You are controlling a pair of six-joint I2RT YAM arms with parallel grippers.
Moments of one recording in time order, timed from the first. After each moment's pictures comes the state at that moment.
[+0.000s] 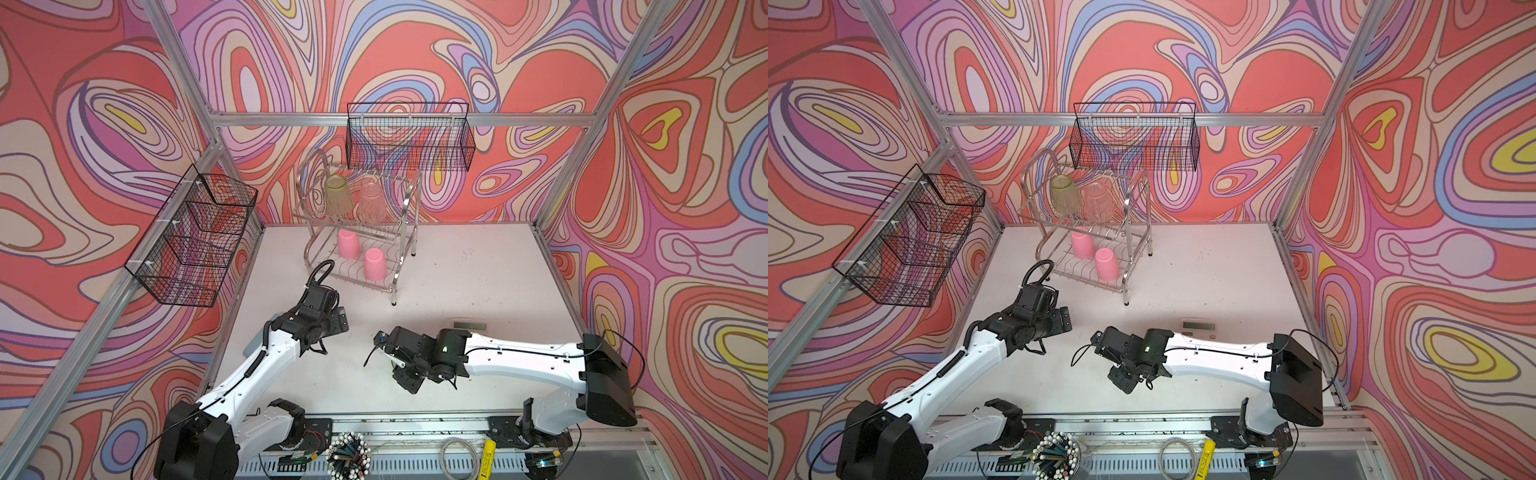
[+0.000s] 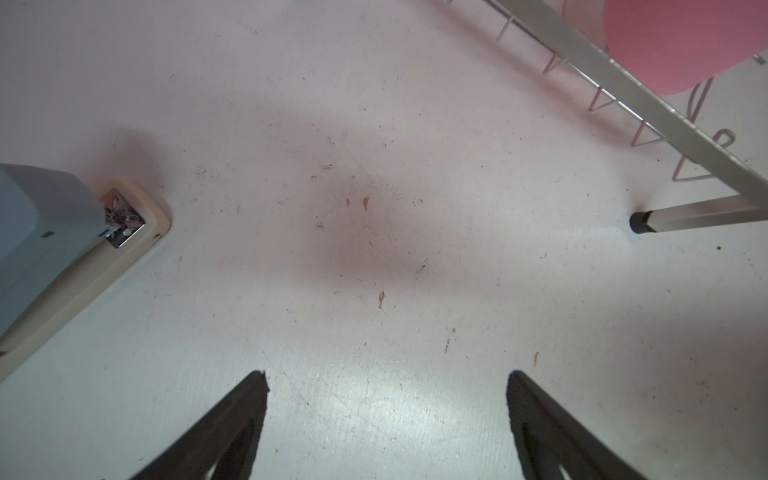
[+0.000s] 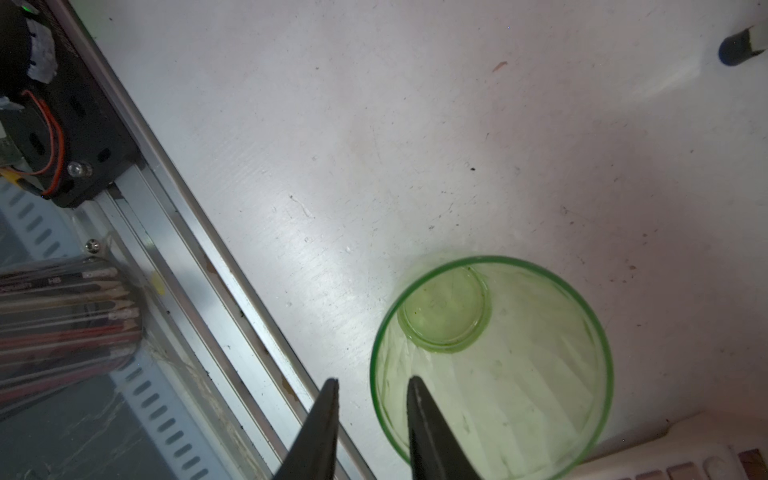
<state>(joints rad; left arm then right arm) -0.37 1.11 0.72 -0.64 -0.19 -0.60 1.22 1.54 1.13 -0.77 0.02 0.26</state>
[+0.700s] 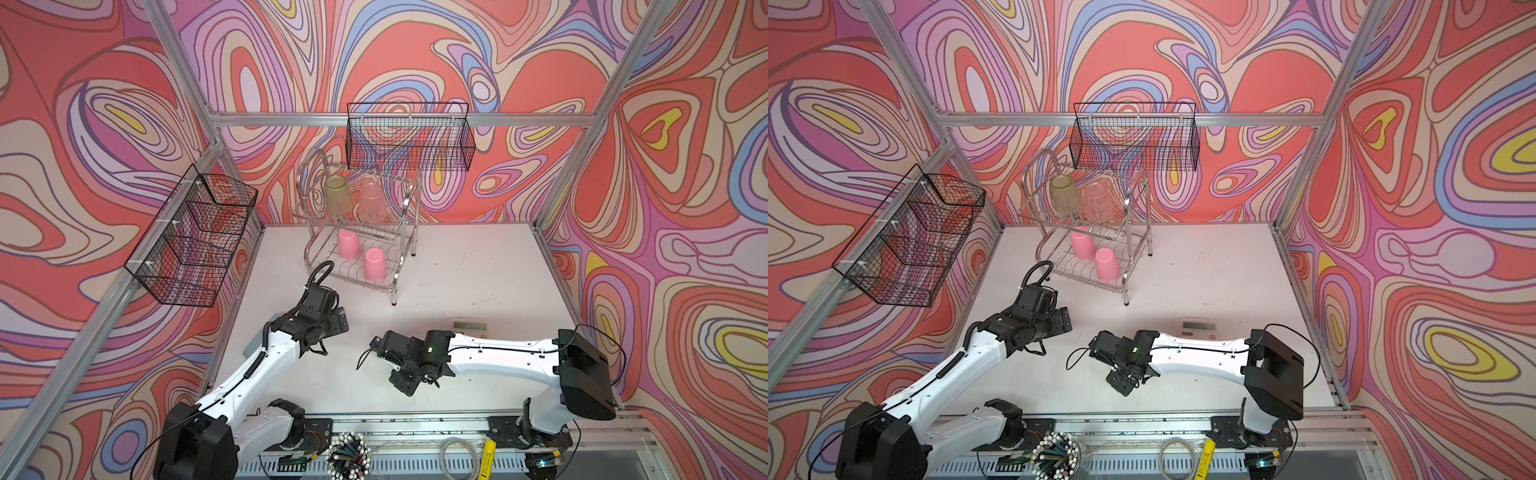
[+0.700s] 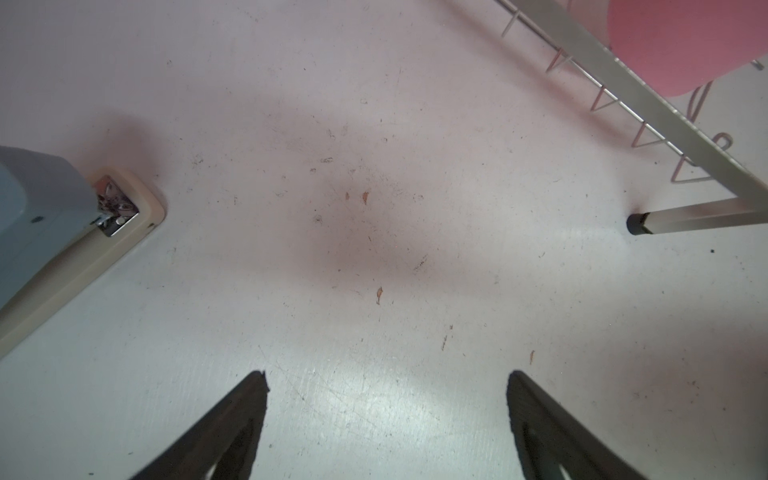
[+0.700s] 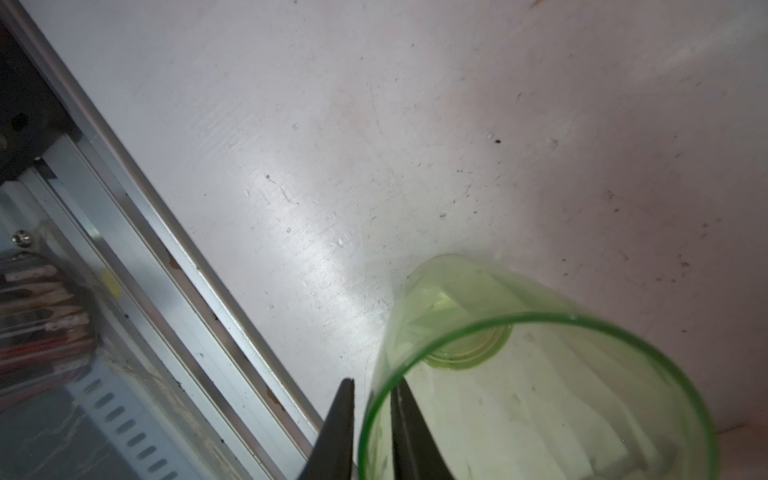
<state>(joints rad) -0.37 1.10 0.71 -0.64 -0.18 -0.63 1.22 1.65 1.16 -0.78 0.02 0.26</state>
